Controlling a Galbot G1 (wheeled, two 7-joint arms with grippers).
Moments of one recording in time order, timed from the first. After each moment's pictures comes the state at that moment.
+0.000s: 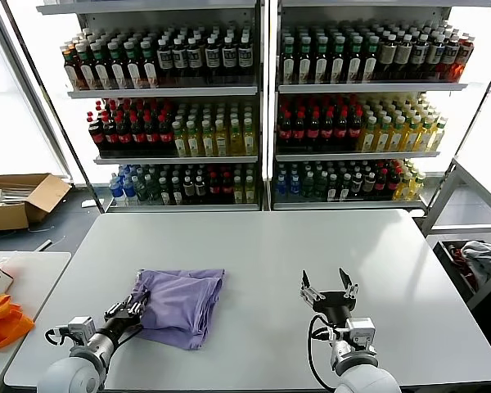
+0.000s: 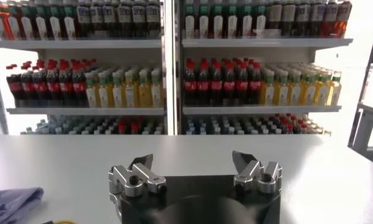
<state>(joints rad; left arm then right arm) 1.38 -1.08 -0.57 -1.81 -0.64 0.42 -0.01 -1.38 1.28 0.28 2.16 0.25 -0.41 0.35</state>
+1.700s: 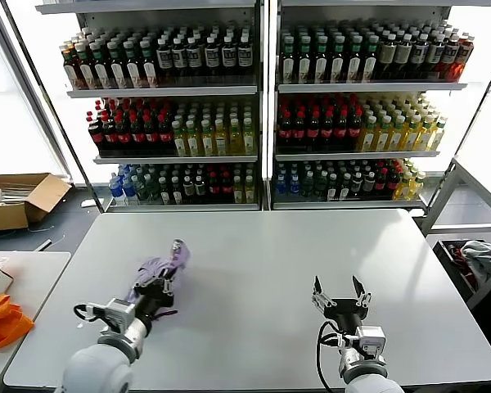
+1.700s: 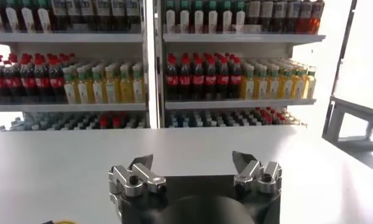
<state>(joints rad) 1.30 -1.06 -0.32 -2.12 -0.39 0.51 -0.17 -1.46 1.33 0.34 2.17 0.21 -0.40 0.36</state>
